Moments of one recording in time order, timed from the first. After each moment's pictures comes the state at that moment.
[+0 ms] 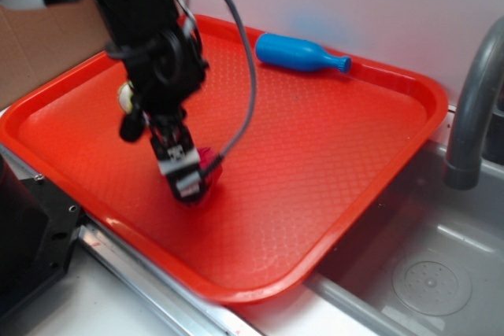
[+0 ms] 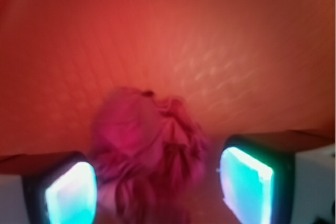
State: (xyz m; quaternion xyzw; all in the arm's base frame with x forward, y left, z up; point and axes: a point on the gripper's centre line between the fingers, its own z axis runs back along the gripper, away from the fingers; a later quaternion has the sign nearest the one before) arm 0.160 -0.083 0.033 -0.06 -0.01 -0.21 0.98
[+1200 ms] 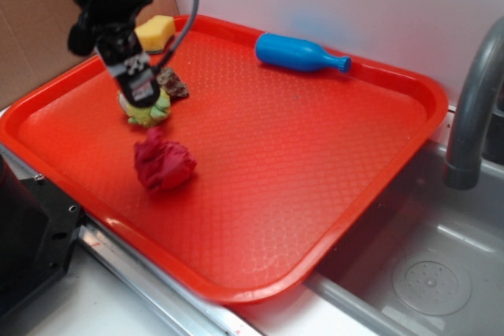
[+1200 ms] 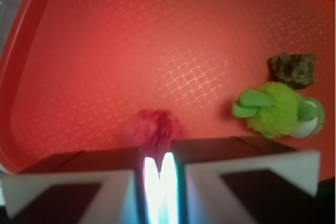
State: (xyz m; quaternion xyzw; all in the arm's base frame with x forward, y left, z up) arm 0.168 -0.044 0.123 -0.04 -0.05 -0.12 0.99
